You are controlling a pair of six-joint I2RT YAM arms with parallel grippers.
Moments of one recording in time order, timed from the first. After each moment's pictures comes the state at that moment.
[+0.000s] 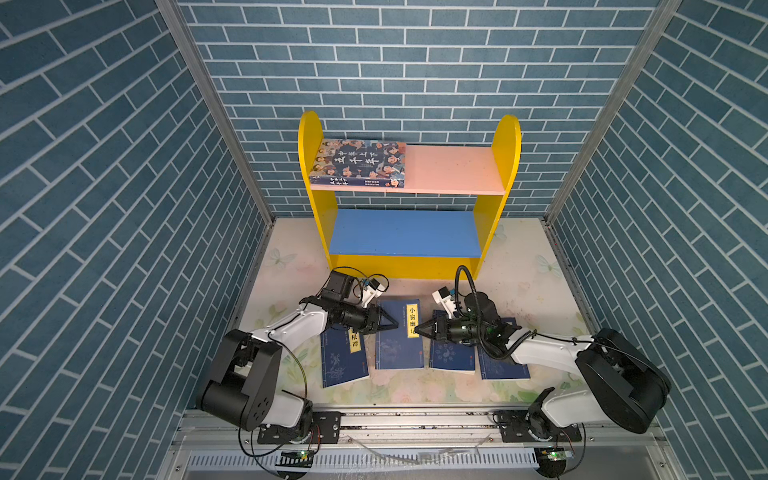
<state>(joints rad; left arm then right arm) -0.35 1.43 0.71 -0.30 1.02 -0.42 0.74 1.43 0.48 0.48 -0.69 0.98</state>
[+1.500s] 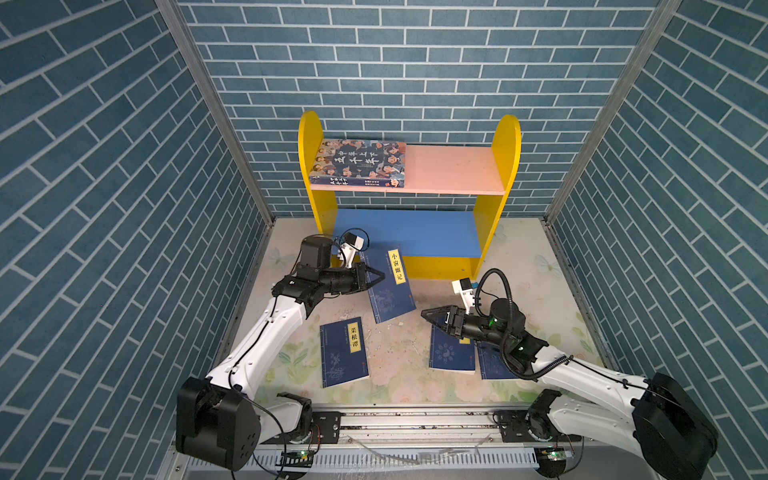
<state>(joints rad) -0.25 1.23 1.00 -0.36 0.80 -0.57 0.78 1.11 0.41 0.57 -0.53 1.14</state>
